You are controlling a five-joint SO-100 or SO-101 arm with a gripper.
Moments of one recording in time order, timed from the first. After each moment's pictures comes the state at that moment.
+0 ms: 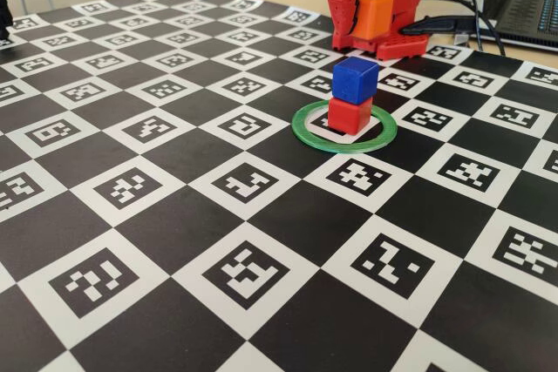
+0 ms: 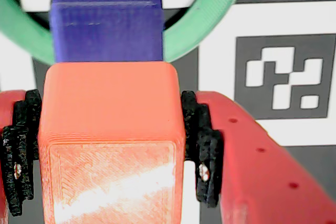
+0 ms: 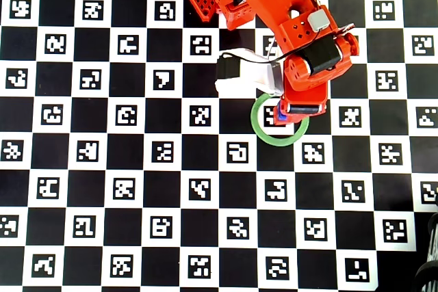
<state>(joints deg) -24.2 98.6 99.2 87.9 25.5</state>
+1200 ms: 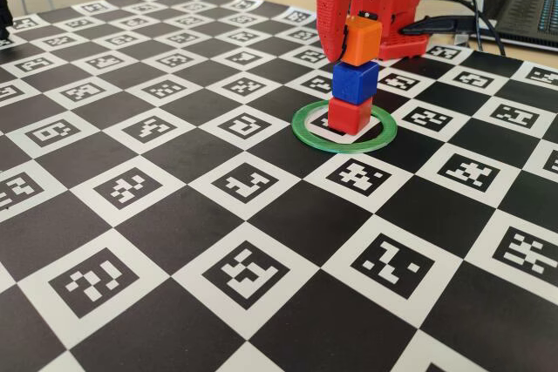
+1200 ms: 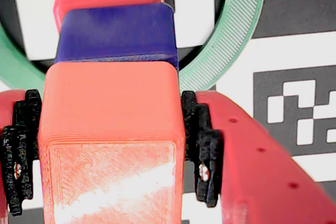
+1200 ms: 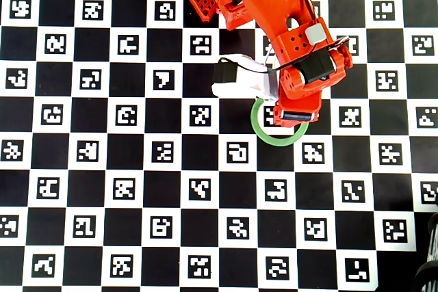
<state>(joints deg) -22.9 96.2 103.1 82.3 27.5</state>
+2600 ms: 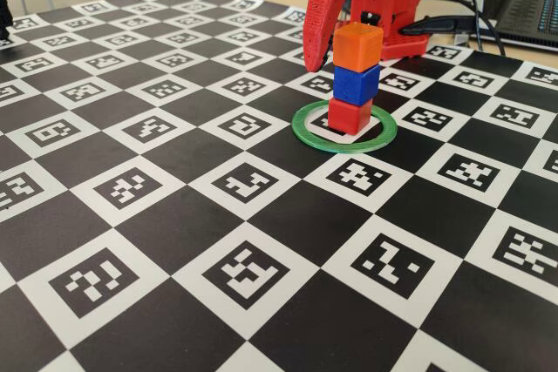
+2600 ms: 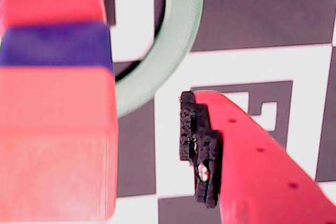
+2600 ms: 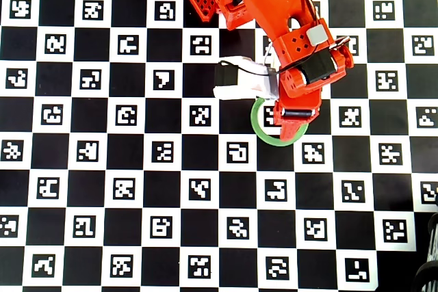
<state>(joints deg) -23.6 97.7 100.9 89.3 24.5</state>
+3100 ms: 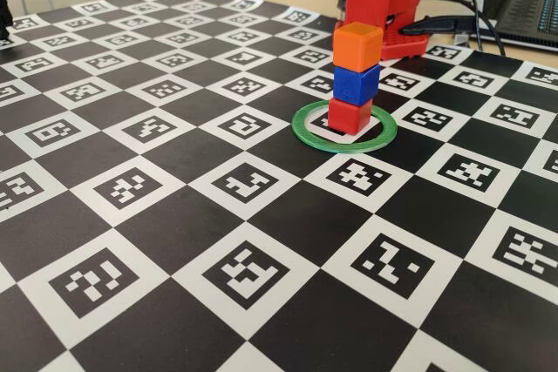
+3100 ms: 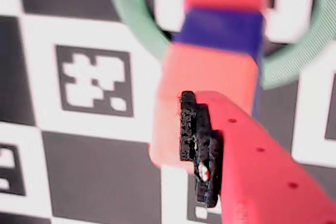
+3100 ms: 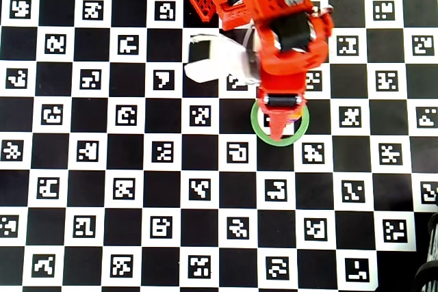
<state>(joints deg) -9.1 117.3 101.8 88.2 8.5</state>
